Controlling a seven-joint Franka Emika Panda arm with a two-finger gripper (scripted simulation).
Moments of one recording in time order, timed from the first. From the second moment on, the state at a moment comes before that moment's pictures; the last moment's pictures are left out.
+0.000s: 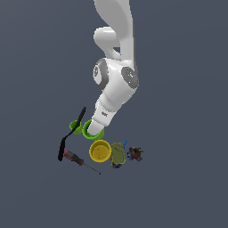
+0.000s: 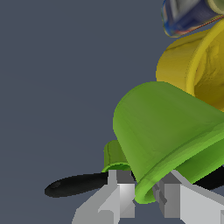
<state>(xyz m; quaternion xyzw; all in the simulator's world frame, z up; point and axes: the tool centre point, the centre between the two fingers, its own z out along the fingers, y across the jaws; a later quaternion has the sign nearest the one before) -0.016 -0.088 0.158 0.77 0.59 -0.18 0.18</state>
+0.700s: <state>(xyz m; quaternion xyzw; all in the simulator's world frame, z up) -0.058 0.019 0.284 0.77 0.59 -0.18 0.18</state>
